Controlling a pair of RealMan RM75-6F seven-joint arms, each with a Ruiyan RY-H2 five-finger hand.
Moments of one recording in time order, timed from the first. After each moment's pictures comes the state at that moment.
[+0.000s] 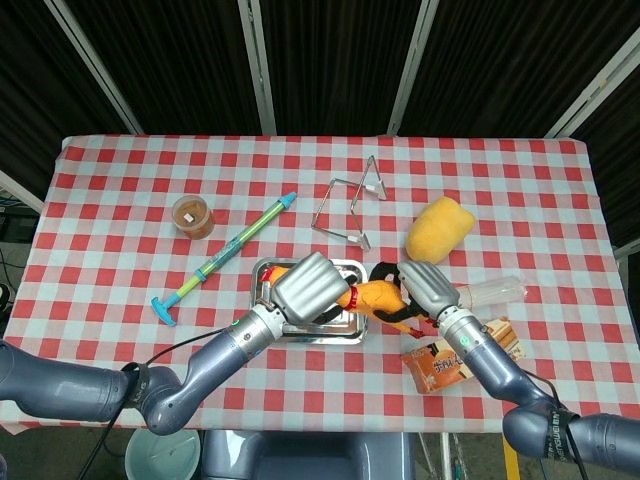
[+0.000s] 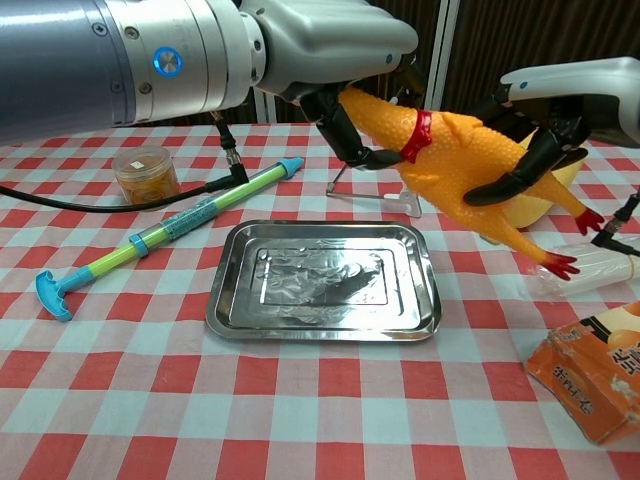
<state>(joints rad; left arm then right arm) -1.21 -1.44 -0.18 -1.85 0.94 1.00 0.86 0.75 -1.16 0.21 -1.88 -0.96 0.83 0.01</state>
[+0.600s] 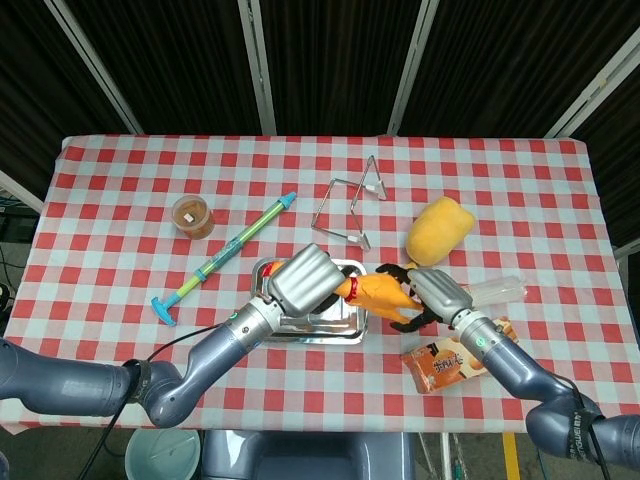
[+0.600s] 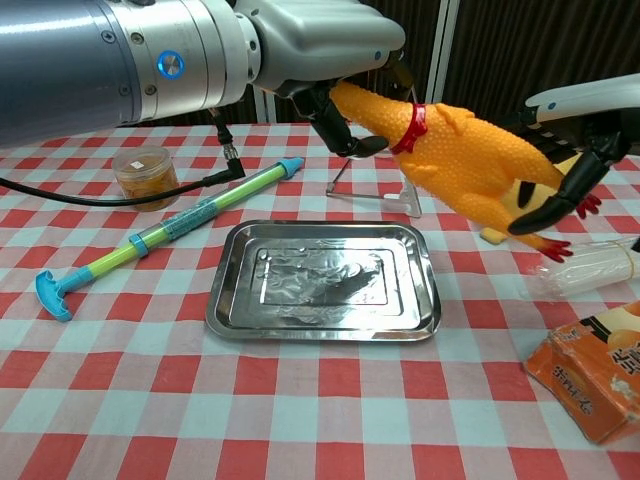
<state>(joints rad) -1.21 -1.45 -0.17 -1.79 0.95 1.02 0.85 0.74 -1.05 0.20 -1.86 -1.08 0.66 0.15</state>
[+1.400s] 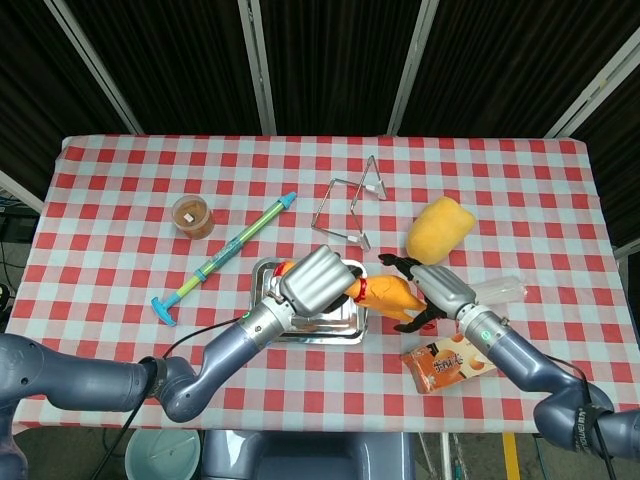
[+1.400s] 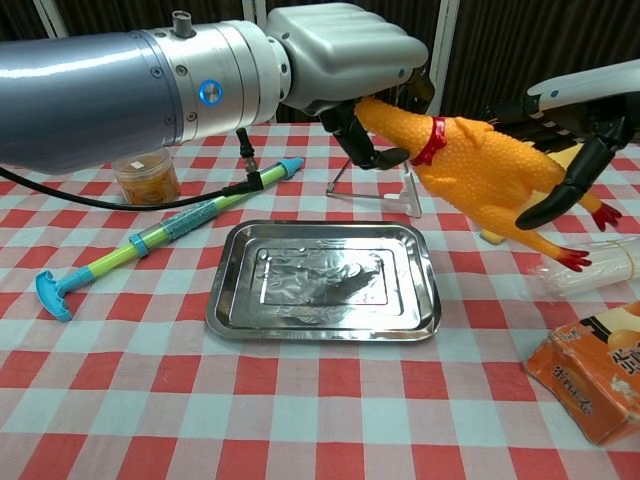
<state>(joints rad) -1.22 -1.53 -0.18 -1.70 1.00 1.01 0.83 0.76 -1.02 0.21 -1.83 -1.13 0.61 0.25</state>
